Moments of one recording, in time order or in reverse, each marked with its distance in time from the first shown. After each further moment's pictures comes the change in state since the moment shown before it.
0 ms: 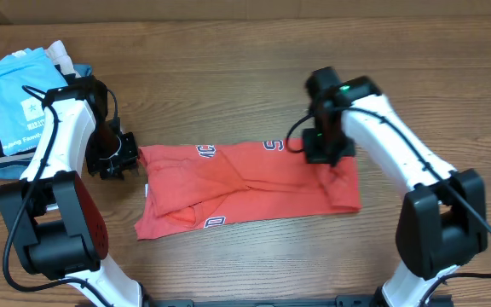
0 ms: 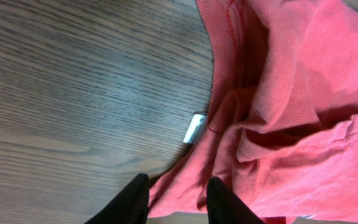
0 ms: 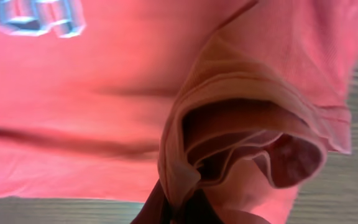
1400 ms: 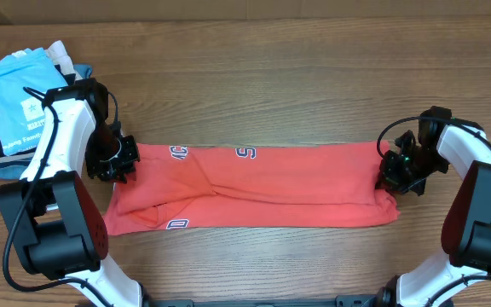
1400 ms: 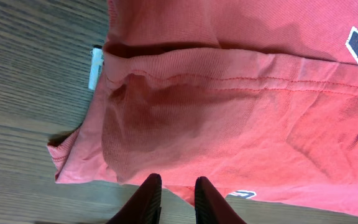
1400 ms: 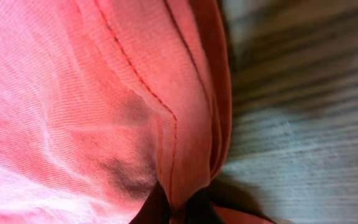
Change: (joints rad) left arm 0.000 0.000 0.000 -0.045 0.000 0.003; right arm -0.643 -0.002 -0.369 0.218 -0.222 -0.158
